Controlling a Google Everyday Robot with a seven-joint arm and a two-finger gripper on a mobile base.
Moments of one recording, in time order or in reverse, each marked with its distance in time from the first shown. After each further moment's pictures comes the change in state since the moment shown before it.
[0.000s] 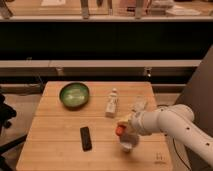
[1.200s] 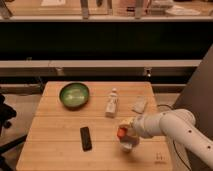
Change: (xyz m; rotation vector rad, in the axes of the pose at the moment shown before) arm 0.000 0.012 0.012 0.013 -0.026 0.002
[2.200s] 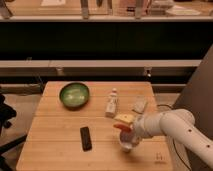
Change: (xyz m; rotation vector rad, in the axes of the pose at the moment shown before) arm -0.002 0.002 0.004 0.000 -0.022 -0.010
